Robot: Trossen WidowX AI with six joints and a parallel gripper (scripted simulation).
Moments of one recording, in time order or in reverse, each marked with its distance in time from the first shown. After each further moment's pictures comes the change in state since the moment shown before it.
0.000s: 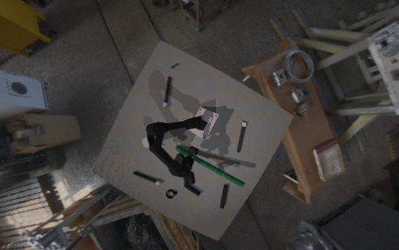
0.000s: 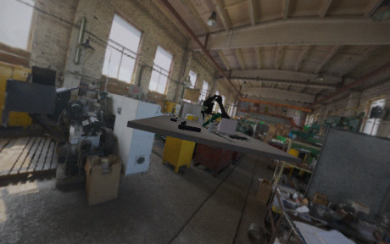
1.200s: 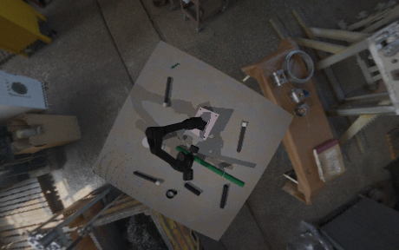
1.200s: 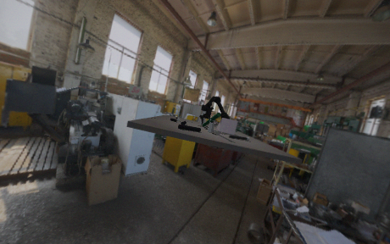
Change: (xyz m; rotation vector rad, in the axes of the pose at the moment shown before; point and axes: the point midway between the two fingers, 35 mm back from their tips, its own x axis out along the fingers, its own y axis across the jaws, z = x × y) arm 0.055 0.001 0.001 0.003 -0.001 0.005
